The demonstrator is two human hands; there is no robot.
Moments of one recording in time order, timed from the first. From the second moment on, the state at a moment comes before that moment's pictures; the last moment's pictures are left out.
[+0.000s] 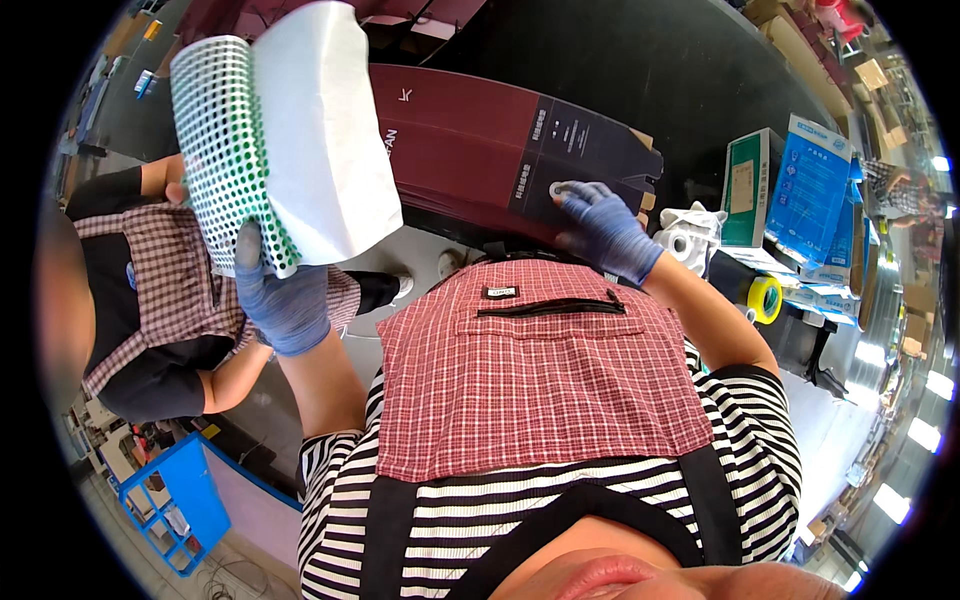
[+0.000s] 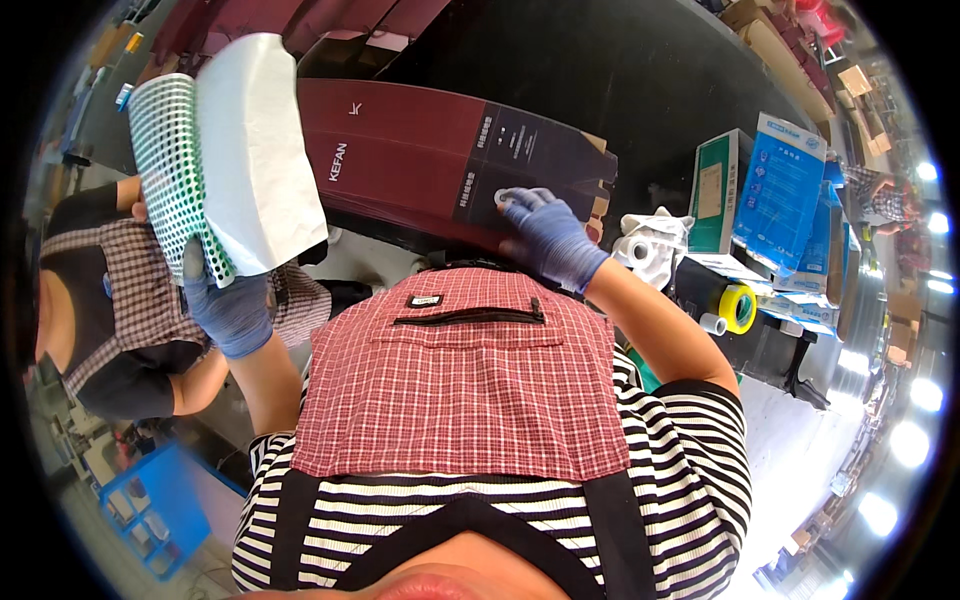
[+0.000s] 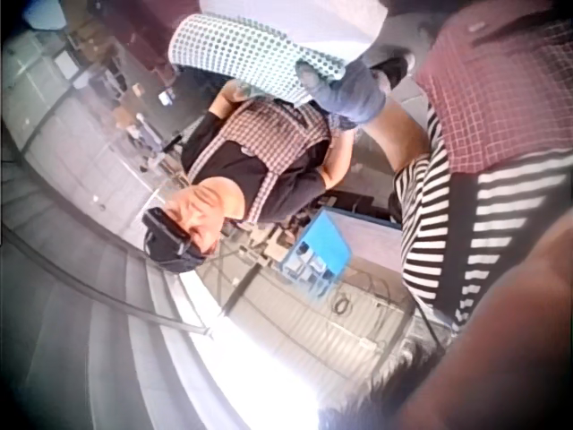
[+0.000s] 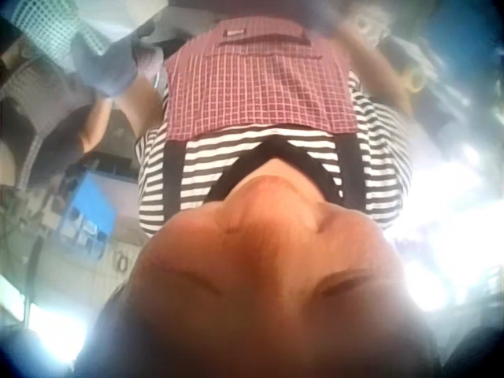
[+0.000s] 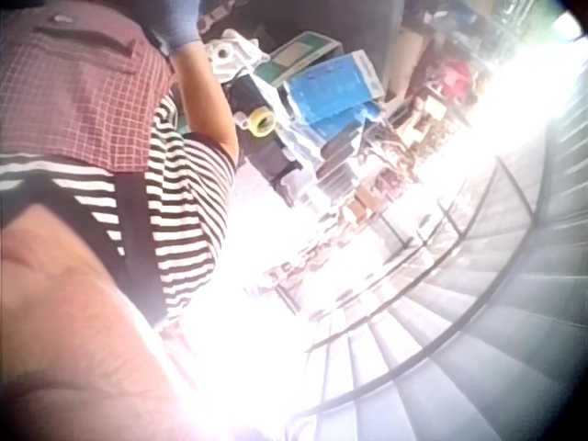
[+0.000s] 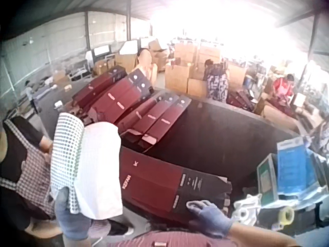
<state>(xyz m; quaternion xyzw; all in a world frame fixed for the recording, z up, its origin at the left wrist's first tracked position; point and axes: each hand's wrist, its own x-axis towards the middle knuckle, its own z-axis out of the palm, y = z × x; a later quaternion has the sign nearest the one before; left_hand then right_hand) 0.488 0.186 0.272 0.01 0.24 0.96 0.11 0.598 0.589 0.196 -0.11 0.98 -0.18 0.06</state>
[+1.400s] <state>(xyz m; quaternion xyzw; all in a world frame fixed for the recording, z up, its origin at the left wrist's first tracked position) 0.422 0.196 0.271 0.01 0.42 0.86 0.28 0.422 0.420 0.311 -0.24 0.90 -0.32 -0.17</state>
